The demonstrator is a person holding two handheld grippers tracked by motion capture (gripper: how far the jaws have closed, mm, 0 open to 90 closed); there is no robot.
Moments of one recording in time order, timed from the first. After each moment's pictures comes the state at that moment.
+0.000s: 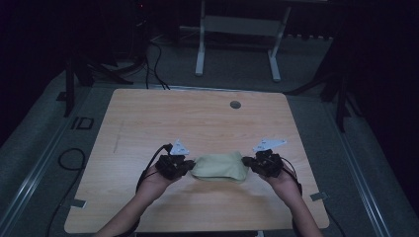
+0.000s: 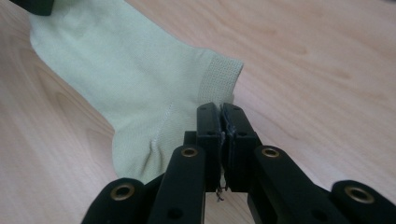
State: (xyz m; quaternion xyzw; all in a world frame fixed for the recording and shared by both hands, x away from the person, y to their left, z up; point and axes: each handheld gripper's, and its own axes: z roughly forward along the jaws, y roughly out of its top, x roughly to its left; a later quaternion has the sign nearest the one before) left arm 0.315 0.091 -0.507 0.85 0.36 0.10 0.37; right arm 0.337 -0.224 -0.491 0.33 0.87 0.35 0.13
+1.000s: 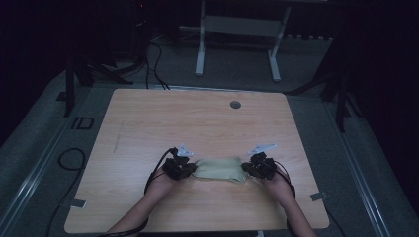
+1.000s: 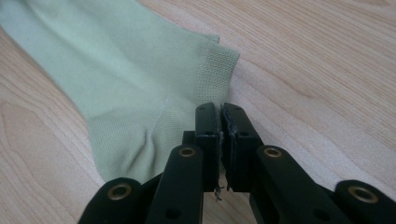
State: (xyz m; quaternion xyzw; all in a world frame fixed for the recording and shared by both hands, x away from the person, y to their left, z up) left arm 0.332 0.082 -0.548 0.84 0.38 0.11 0.36; right arm 0.357 -0.226 -0.545 0.37 0.87 0.29 0.11
